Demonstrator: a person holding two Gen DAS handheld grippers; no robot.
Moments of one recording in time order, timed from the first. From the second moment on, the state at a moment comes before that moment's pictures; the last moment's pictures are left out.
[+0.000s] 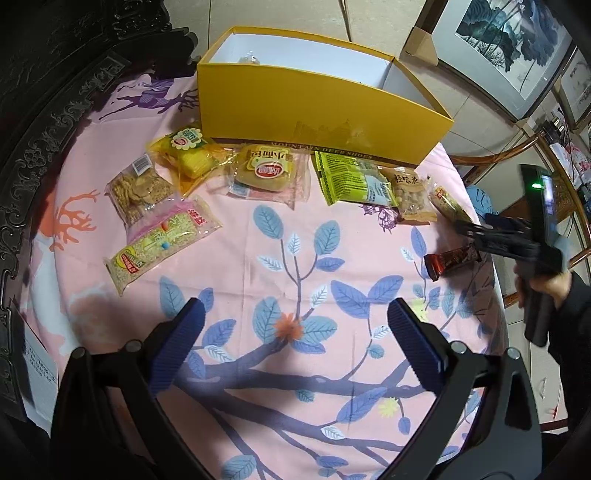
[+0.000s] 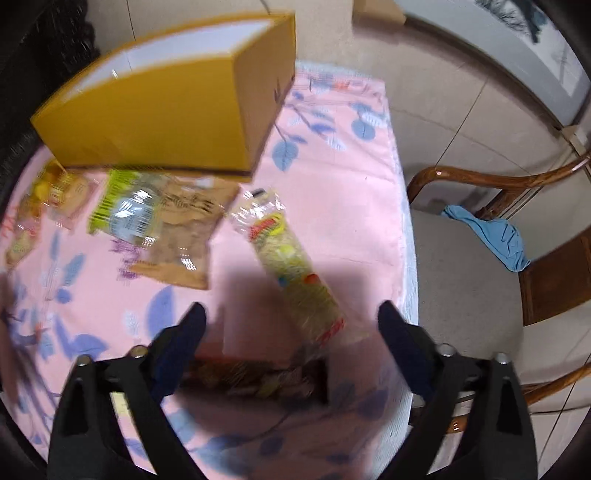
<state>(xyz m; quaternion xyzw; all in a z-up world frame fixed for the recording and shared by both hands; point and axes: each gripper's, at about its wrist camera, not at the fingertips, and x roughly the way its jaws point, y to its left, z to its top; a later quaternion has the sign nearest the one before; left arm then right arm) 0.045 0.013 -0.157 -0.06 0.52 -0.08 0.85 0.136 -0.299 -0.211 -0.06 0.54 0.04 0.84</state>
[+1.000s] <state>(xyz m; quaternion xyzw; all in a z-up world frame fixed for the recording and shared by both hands) 0.074 0.093 -0.167 -0.06 0.54 0.01 0.84 0.065 -0.211 -0.228 0.01 0.59 0.14 0.80</state>
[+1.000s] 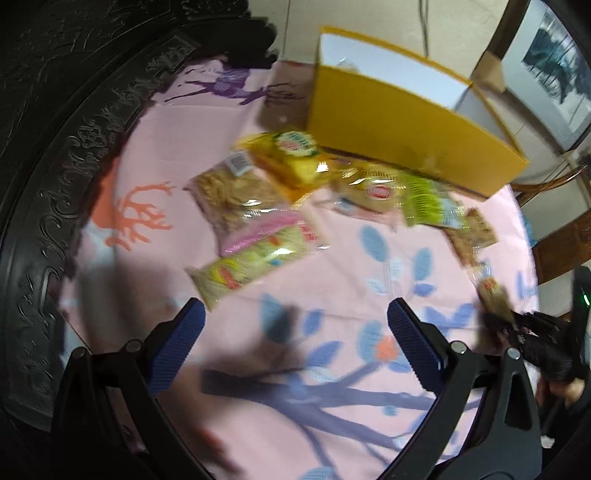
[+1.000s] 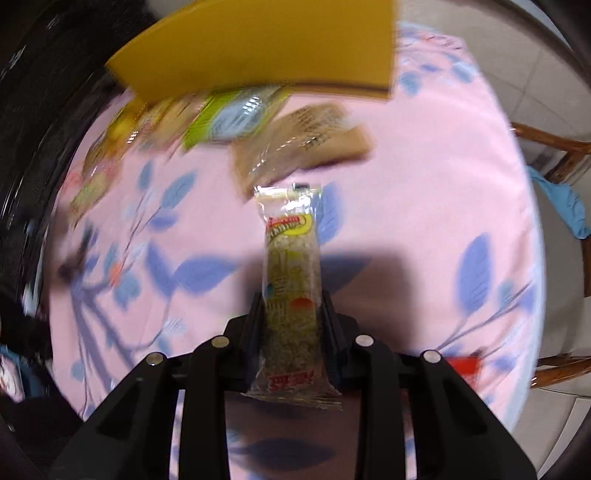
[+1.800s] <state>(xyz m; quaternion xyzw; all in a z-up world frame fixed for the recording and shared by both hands) 0.130 0.125 -0.197 -0.07 0.55 0.03 0.83 0.064 -0.196 -0.229 0.01 0.59 0.13 0.80</state>
